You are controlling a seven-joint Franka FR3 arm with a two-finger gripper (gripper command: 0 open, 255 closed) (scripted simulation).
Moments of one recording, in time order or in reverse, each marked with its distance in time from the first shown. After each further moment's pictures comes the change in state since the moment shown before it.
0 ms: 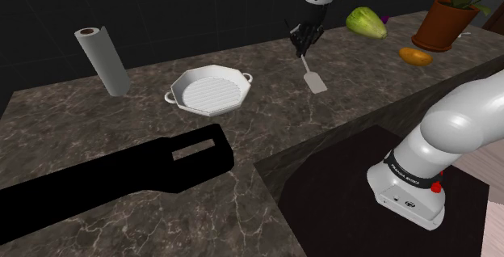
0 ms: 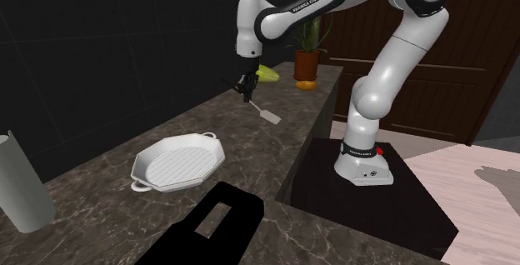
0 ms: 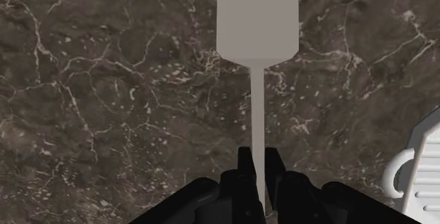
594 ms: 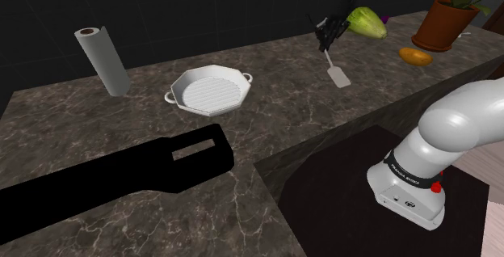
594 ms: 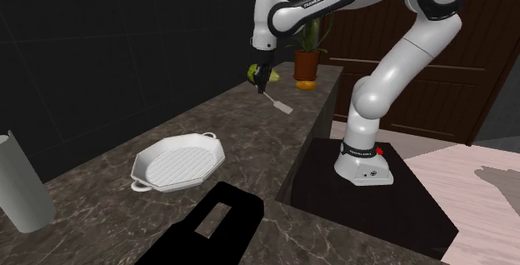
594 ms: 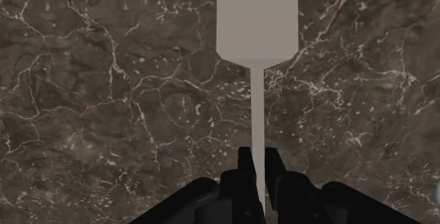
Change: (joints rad) arm -0.050 -0.139 -0.114 -0.080 -0.029 -0.062 -0.145
